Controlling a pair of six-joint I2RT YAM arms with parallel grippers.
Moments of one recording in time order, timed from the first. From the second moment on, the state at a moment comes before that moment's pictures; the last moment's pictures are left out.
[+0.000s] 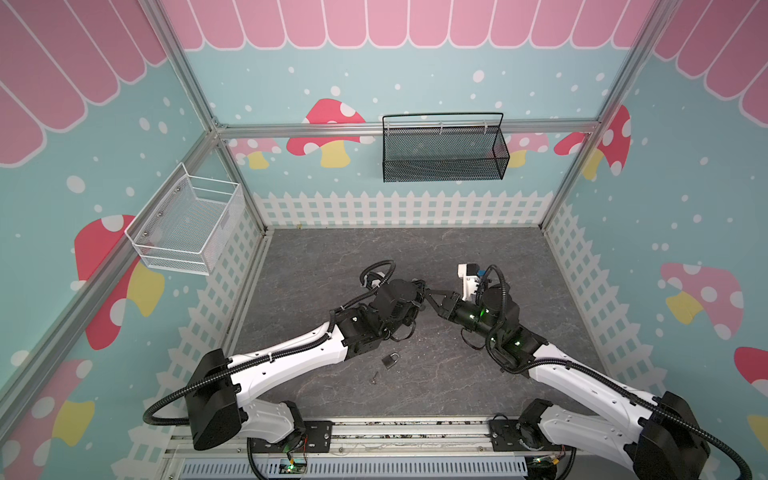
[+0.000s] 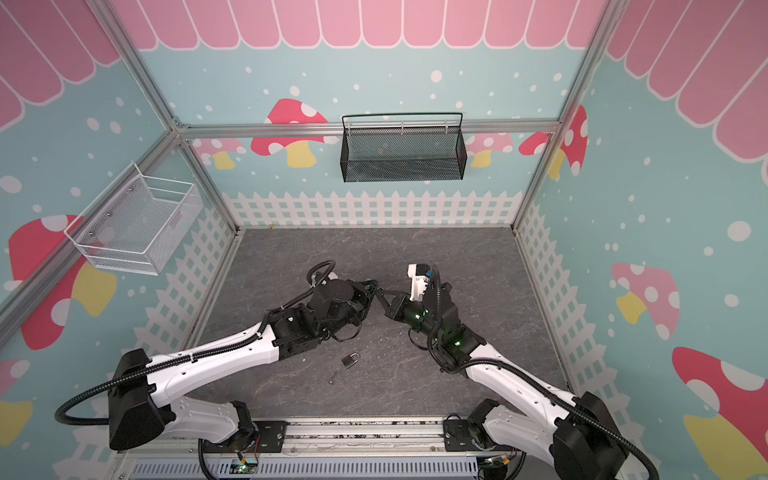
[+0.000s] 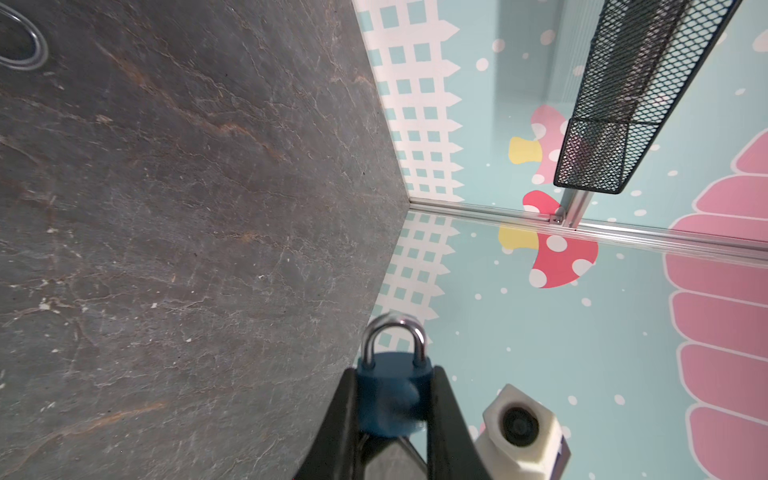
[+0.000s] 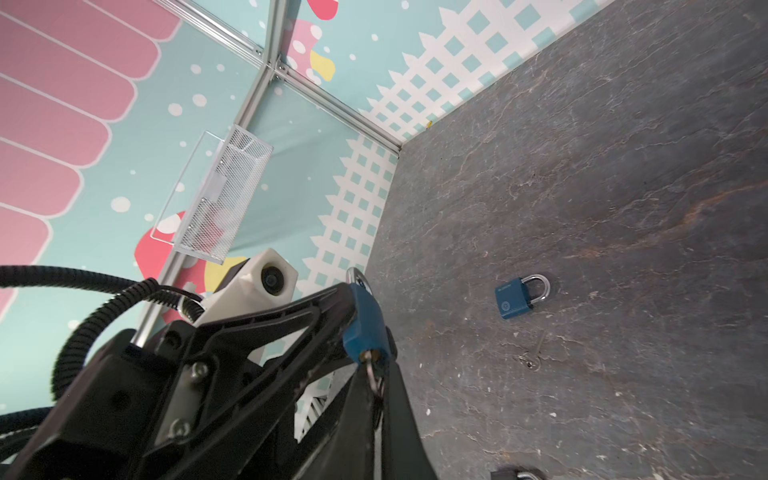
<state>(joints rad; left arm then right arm) -0.98 1.38 1.08 -0.12 -0.36 -1.72 0.69 1.06 0.63 0.30 -0.21 1.01</state>
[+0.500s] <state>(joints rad) -0.99 1.37 1.05 -0.04 -0.37 -1.72 0.68 1.04 0.58 0.41 -0.21 1.16</state>
